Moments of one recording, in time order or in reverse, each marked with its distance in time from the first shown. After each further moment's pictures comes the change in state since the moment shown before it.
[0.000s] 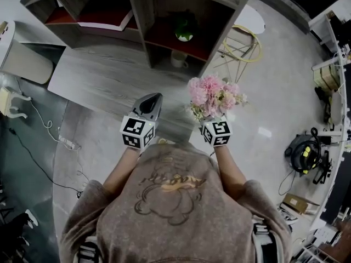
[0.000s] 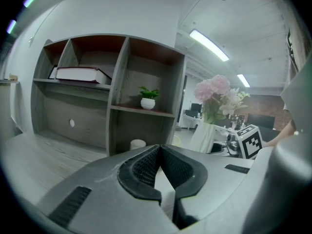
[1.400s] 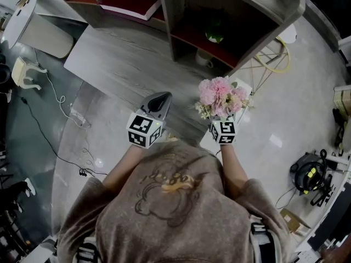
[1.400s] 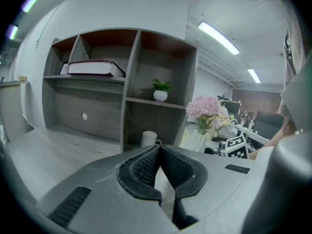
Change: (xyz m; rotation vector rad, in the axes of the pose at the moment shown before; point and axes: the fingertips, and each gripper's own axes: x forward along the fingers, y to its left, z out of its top) left arm -0.008 0.029 -0.019 -0.034 0.082 0.095; right arm 0.058 -0.007 -0.054 -0.033 0.052 0.051
